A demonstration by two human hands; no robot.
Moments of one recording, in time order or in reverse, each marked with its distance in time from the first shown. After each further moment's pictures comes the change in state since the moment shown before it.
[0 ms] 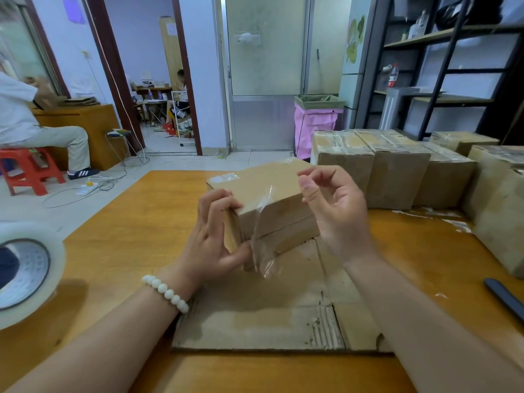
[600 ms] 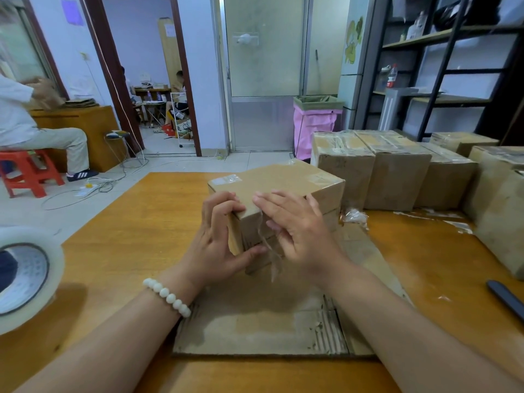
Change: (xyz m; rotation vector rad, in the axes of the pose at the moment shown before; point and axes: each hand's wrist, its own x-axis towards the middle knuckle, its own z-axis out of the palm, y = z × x) left_hand 0.002 -0.001 0.006 0.039 0.035 0.085; right_hand -0.012 0.046 0.022 -0.644 -0.249 -0.470
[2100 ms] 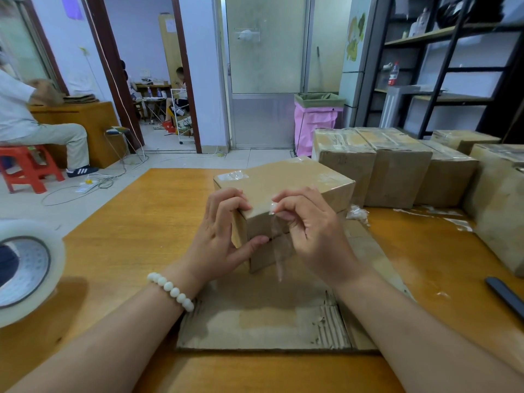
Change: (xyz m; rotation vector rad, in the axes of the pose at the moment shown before) left_hand 0.001 0.003 0.001 -0.028 -0.008 0.011; right_hand -0.002 -0.001 -0.010 0.148 0.201 -0.029
